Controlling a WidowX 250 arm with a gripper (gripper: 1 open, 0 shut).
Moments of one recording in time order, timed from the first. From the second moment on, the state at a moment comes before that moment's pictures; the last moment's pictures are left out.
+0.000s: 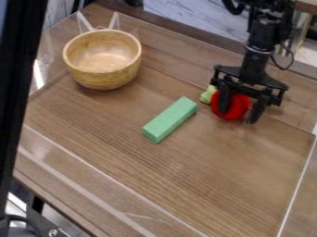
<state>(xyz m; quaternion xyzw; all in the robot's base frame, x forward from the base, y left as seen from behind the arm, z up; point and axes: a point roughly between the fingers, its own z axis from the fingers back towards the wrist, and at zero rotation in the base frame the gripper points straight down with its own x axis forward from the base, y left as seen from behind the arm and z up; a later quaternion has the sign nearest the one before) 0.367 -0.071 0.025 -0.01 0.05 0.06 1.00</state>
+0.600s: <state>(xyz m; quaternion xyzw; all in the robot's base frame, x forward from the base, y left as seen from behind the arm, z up) 0.367 -0.058 0.022 -0.02 0.02 0.13 0.99</state>
